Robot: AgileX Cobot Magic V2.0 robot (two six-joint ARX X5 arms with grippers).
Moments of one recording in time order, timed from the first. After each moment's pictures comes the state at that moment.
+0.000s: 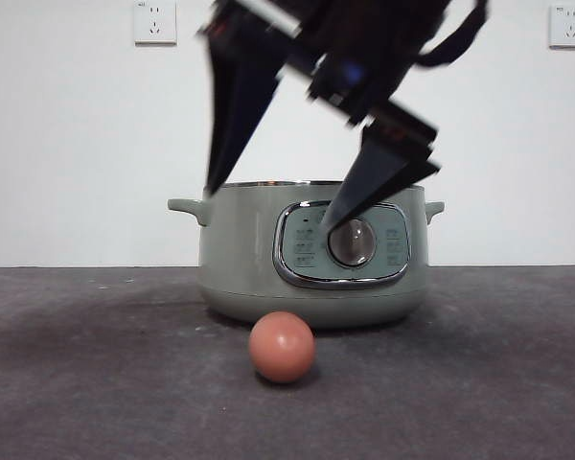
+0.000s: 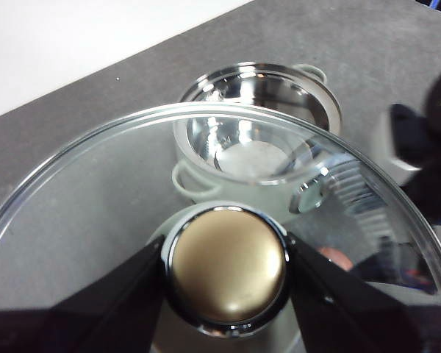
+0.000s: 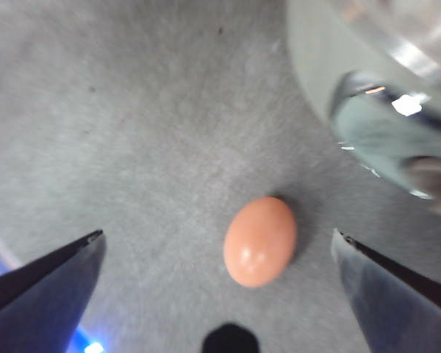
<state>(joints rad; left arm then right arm) -0.37 0.91 1.44 -1.06 0.15 0.15 0.87 1.52 1.10 -0.54 -0.06 0.25</state>
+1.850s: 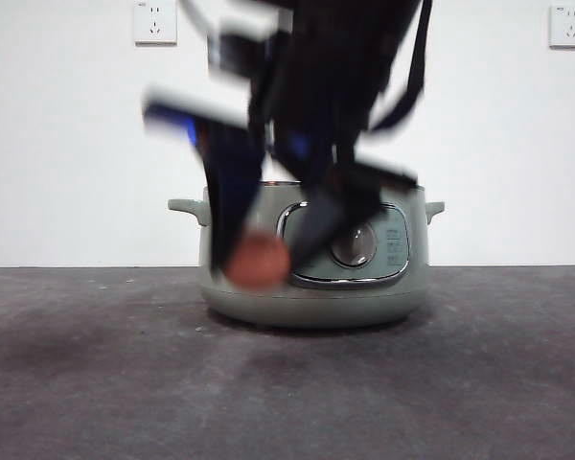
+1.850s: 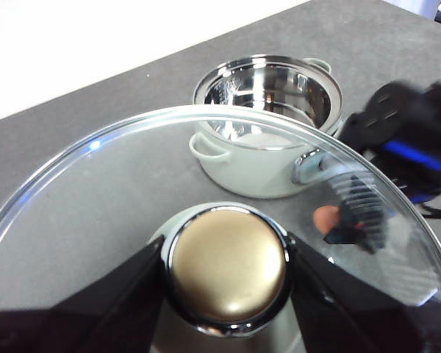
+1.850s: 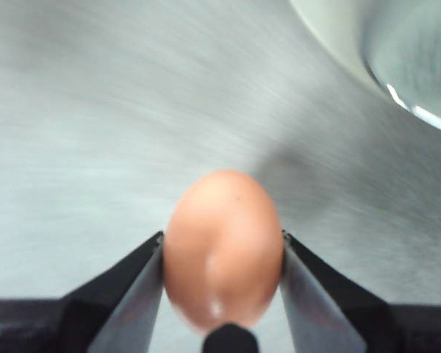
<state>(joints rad) -0.37 0.63 1.36 -1.20 0.09 0.12 0.97 1.61 1.10 -0.51 0.06 0.44</state>
